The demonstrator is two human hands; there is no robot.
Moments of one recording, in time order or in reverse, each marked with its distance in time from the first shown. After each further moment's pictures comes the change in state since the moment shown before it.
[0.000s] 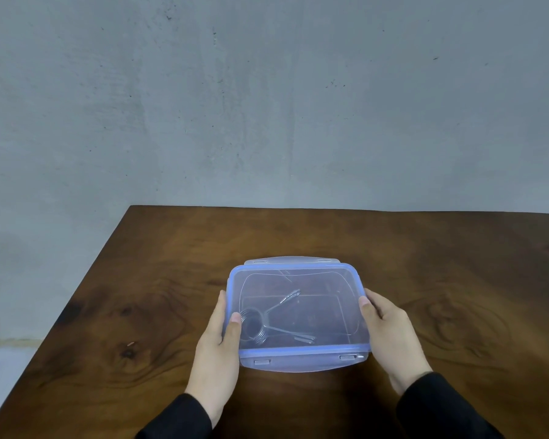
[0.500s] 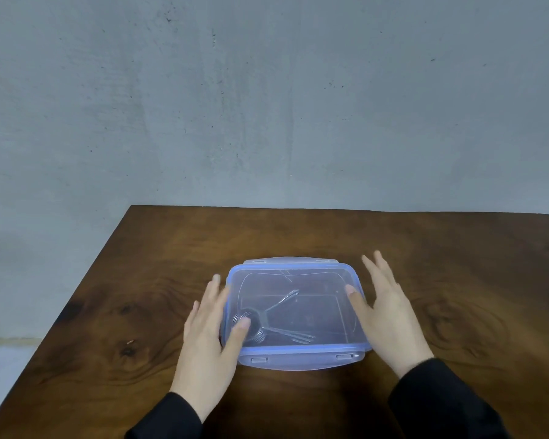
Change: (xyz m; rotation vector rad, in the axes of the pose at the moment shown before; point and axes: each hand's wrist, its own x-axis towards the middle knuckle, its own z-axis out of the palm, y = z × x) left_hand 0.003 0.001 -0.021 0.526 0.029 0.404; right_hand 0.011 -0.017 -0.009 -0.529 0.044 -0.295
